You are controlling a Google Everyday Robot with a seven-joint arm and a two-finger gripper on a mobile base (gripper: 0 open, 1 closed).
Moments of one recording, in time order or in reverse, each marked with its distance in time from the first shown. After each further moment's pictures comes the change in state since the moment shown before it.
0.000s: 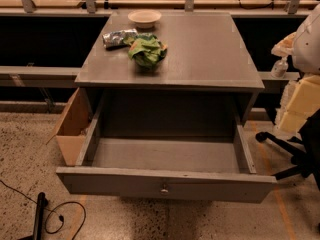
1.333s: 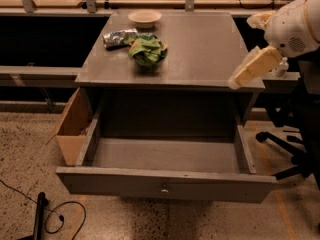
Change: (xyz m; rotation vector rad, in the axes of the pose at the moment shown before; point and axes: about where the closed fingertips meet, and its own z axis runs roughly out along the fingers) arm -0.058 -0.116 0.038 0.153 -0.514 0.069
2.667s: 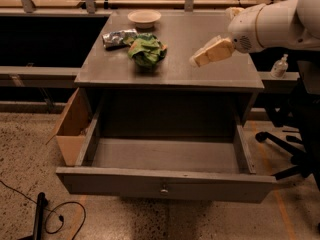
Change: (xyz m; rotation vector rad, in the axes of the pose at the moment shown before) arm -0.049 -0.056 0.077 0.187 -0.226 0.125
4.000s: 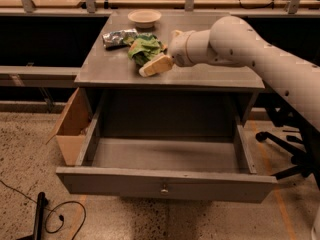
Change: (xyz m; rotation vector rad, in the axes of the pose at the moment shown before) arm -0.002 0.040 0.168 -0.088 -0.079 0.061
